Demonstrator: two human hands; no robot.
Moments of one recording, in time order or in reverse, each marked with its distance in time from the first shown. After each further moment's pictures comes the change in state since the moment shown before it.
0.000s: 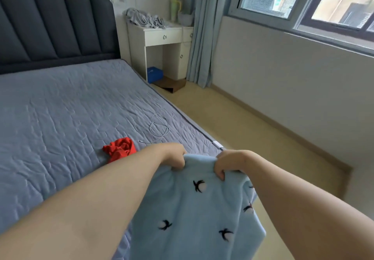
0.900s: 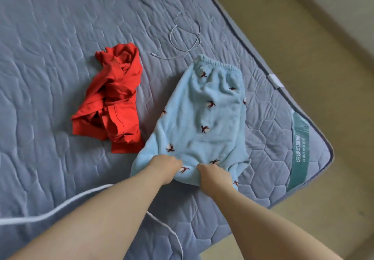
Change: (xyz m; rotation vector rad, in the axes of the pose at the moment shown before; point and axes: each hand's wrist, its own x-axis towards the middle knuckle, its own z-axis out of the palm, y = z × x) left_hand 0.245 -0.123 0.302 0.185 -0.259 -0.133; right_hand 0.325 0.036 0.256 -0.298 -0.106 -0.224
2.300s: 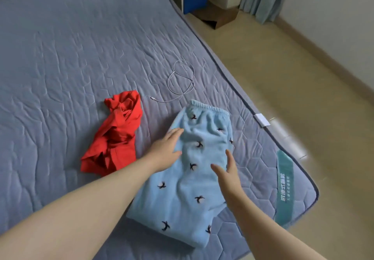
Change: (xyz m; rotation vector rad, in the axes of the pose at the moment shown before) left_hand -0.026 -0.024 -0.182 -0.616 0.559 -0.016; right_hand -0.031 0.060 -0.140 1.398 0.397 -0.049
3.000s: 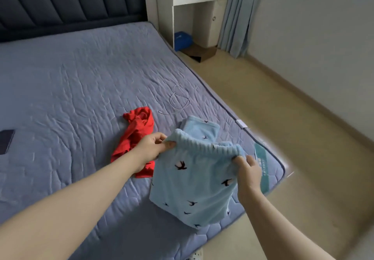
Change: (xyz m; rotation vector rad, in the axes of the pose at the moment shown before) left_hand -0.235 0.036 -0.096 -0.861 0.090 -0.161; right_hand -0.243 -0.058 0.005 0.219 0.490 -0.134
